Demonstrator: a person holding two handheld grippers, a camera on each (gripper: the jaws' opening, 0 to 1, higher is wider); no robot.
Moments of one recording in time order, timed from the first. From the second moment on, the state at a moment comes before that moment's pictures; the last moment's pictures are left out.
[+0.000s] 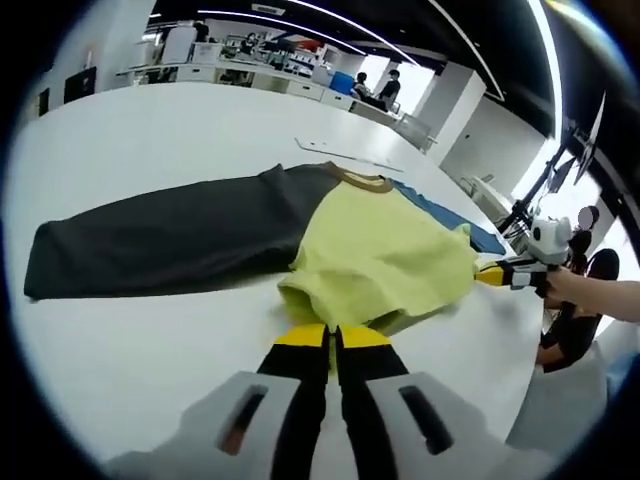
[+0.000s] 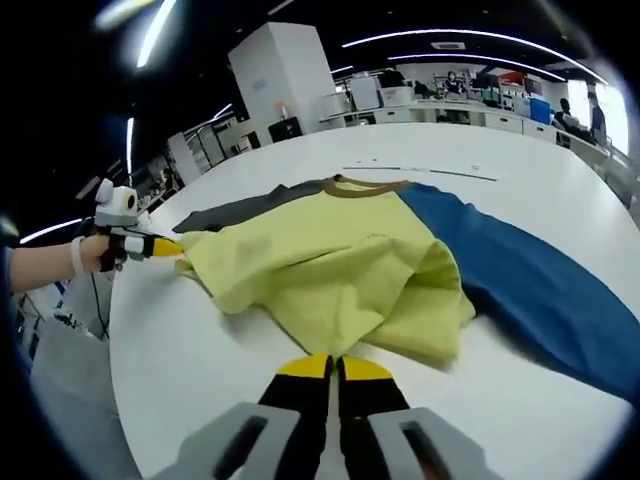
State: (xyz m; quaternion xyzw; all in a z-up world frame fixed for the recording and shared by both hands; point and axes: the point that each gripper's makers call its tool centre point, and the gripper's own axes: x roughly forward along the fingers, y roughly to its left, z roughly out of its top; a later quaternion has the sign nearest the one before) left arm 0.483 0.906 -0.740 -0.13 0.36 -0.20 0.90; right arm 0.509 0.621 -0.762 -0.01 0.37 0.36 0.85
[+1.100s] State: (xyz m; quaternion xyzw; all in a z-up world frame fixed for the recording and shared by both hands) left arm 0.387 0.888 -0.762 -0.12 0.44 -0.25 0.85; right arm 0.433 0.540 -0.758 -0.01 0.39 0.35 0.85
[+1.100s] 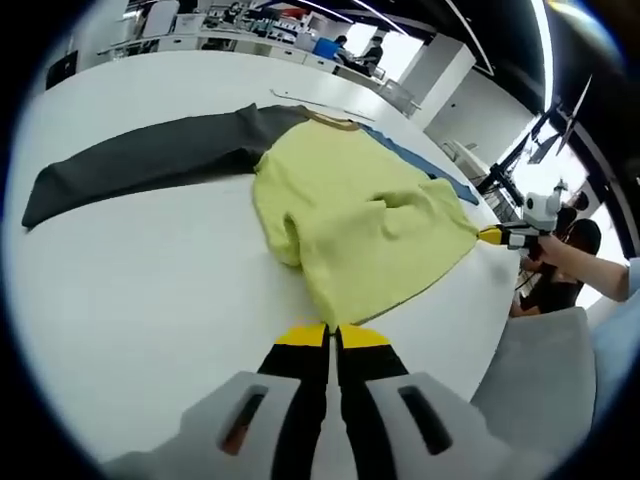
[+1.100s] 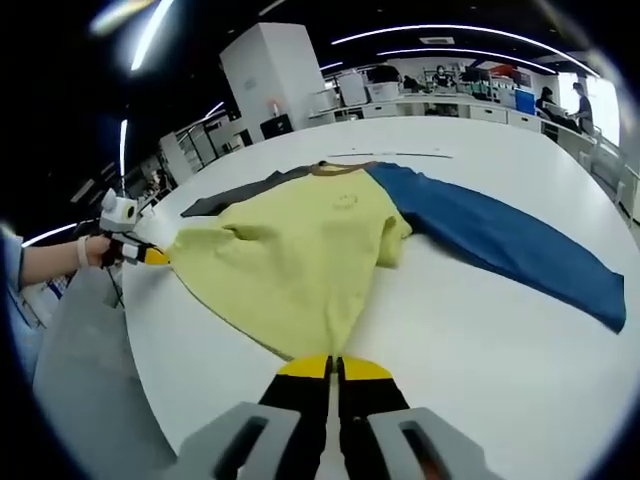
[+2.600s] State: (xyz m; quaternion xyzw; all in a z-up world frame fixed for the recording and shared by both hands) left arm 0.310 0.875 -0.776 -0.19 0.50 -0.25 0.81; right arm 0.352 0.526 -0.772 -0.02 0.44 0.37 0.82
